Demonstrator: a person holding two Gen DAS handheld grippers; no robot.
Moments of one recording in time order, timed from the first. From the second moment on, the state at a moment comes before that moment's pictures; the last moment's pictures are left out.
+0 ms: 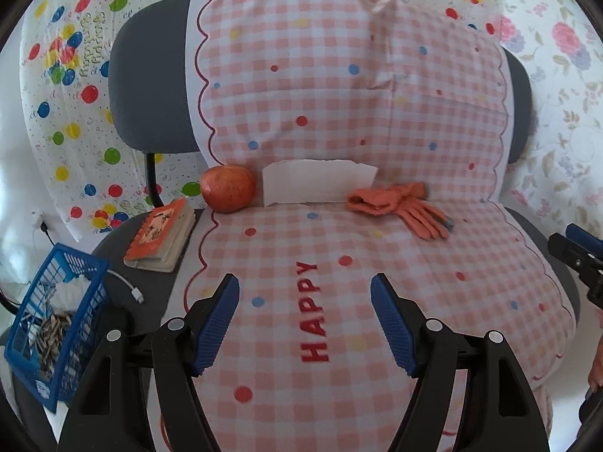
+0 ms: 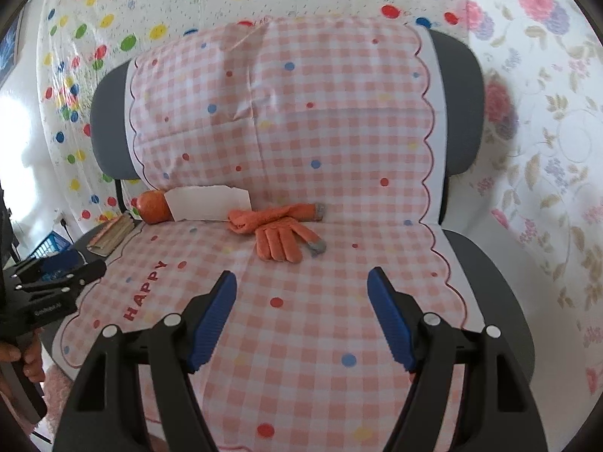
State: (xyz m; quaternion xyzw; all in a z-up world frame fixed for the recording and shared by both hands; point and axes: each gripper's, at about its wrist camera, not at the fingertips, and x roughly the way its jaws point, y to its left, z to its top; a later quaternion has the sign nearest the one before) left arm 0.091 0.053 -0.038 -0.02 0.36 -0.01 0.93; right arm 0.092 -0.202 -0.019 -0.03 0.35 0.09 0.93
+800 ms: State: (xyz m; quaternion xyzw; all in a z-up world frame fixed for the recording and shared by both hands) left arm 0.175 0.076 -0.070 -0.03 0.38 0.02 0.92; right arm 0.292 -0.144 -0.131 -0.04 0.47 0.15 0.87
